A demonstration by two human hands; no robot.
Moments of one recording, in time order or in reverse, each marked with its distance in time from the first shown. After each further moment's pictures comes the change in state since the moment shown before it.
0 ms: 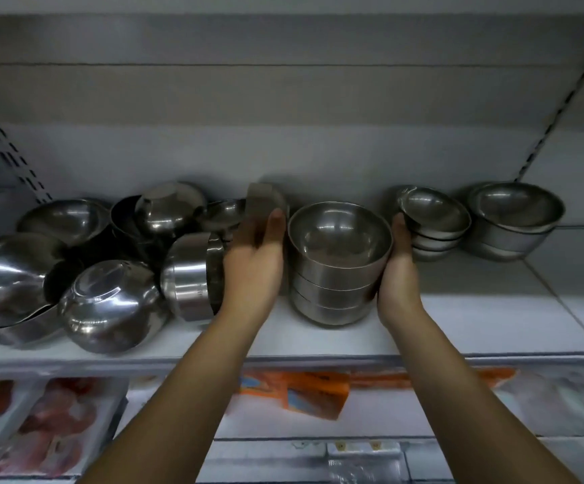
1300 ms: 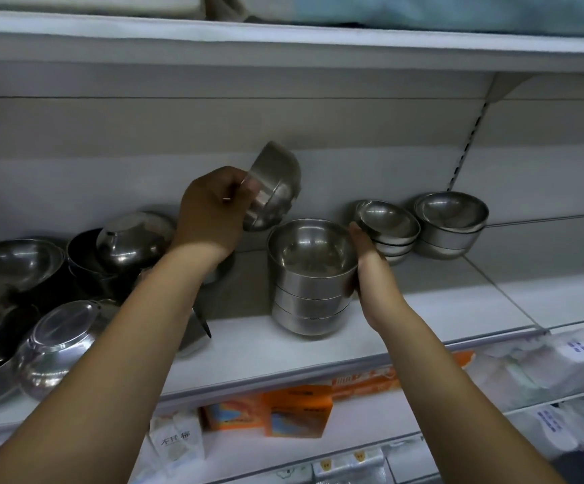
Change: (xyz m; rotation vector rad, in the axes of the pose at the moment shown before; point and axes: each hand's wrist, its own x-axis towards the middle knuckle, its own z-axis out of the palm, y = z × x) left_hand 0.064 0.056 -0.026 0.192 -0.276 0.458; right_hand -0.018 -0.022 0.004 -0.152 -0.012 0.036
